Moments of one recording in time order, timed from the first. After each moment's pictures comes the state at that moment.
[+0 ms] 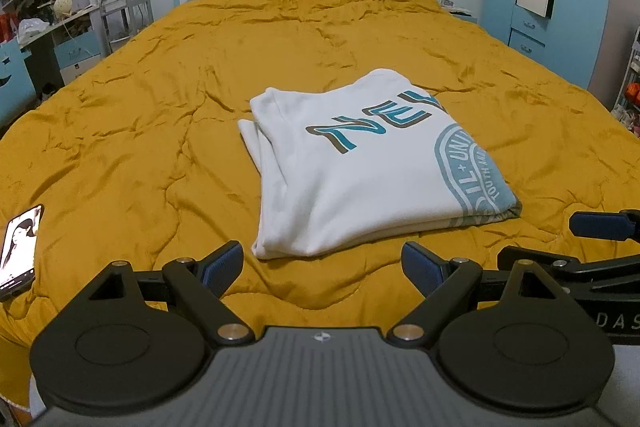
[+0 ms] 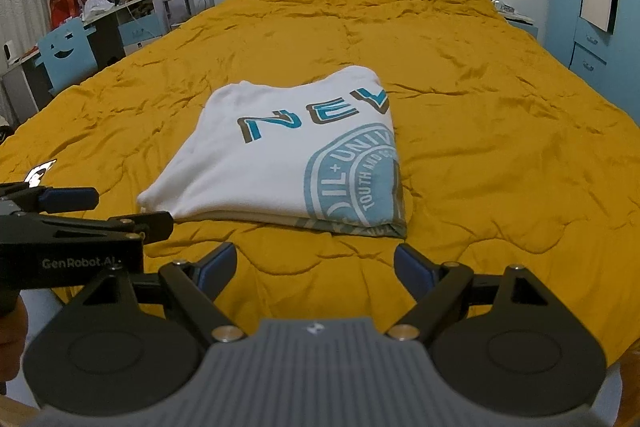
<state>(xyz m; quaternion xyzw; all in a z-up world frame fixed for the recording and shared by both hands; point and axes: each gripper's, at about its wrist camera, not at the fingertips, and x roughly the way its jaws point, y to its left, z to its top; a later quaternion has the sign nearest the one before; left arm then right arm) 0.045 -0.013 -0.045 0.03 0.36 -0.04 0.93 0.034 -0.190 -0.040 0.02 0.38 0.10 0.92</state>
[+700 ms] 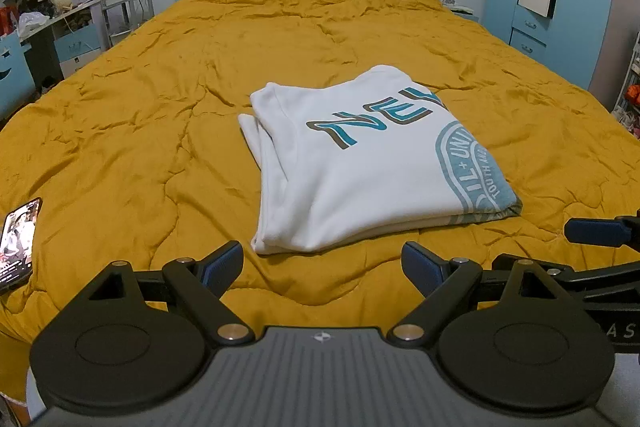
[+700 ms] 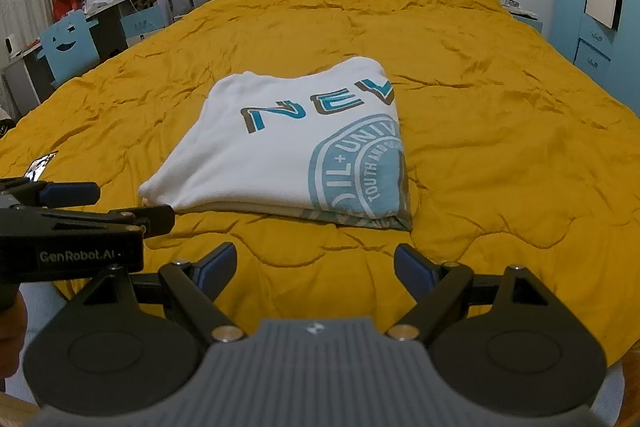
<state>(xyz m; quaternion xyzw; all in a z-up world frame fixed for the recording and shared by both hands) 0.045 -0.013 -0.045 0.02 0.37 -0.04 0.93 0.037 -0.185 -0.045 0.01 0.39 0.11 0.92</state>
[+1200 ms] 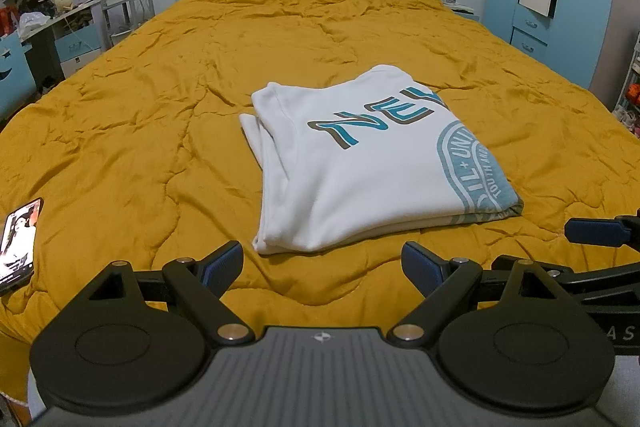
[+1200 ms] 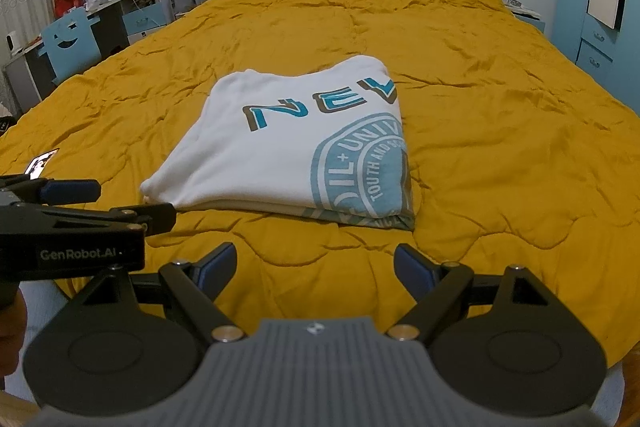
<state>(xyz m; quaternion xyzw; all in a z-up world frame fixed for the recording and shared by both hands) 0.045 -0.013 -0.046 0.02 0.37 -0.04 0.93 0.038 -0.184 -0.045 0.01 0.39 0.11 0.92</state>
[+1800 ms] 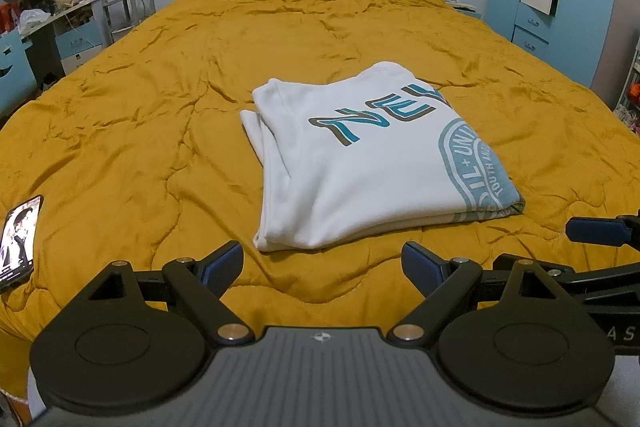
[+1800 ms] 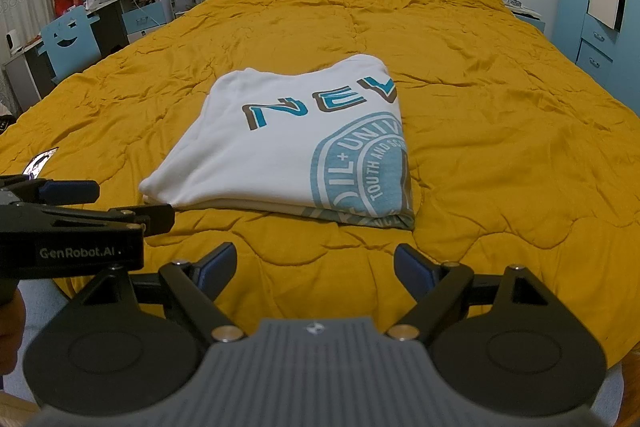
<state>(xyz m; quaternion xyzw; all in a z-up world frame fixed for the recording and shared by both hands) 0.045 -0.012 -0.046 0.02 0.37 -0.04 0.93 0.038 -0.184 -0.045 0.01 0.39 0.11 0.91</state>
